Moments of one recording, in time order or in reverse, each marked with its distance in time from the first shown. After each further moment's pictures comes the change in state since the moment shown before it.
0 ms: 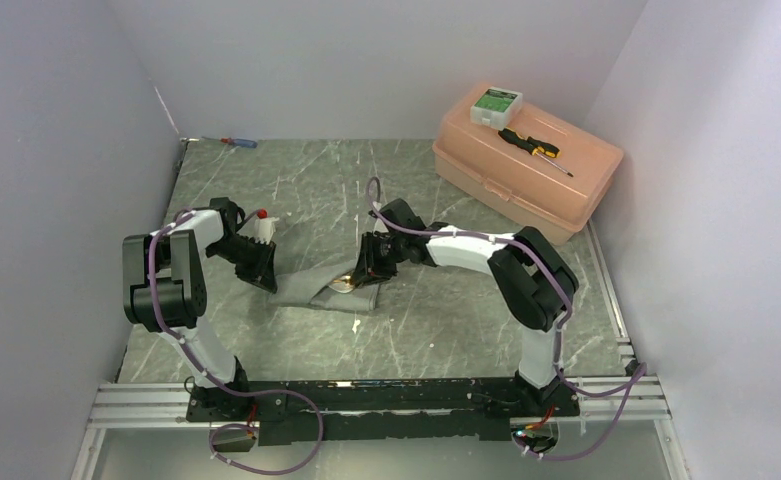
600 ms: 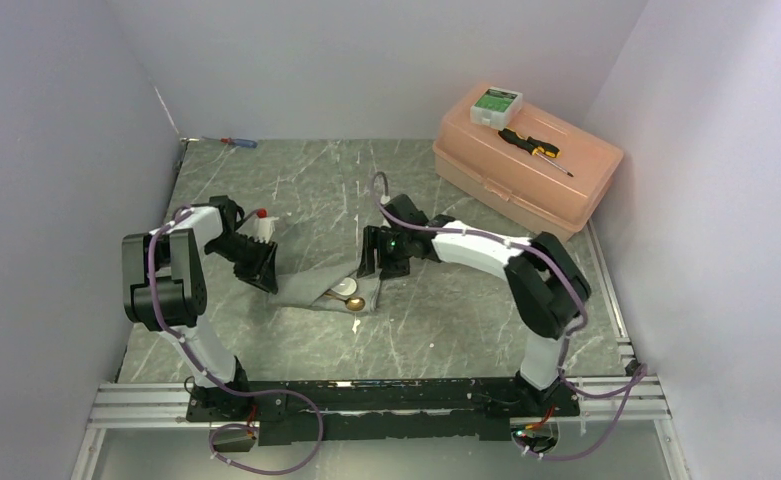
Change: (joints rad) left arm 0.003 0.005 0.025 -0.051 -0.003 0.012; right arm 0.007 -0.039 0.051 -0.193 0.222 -0.056
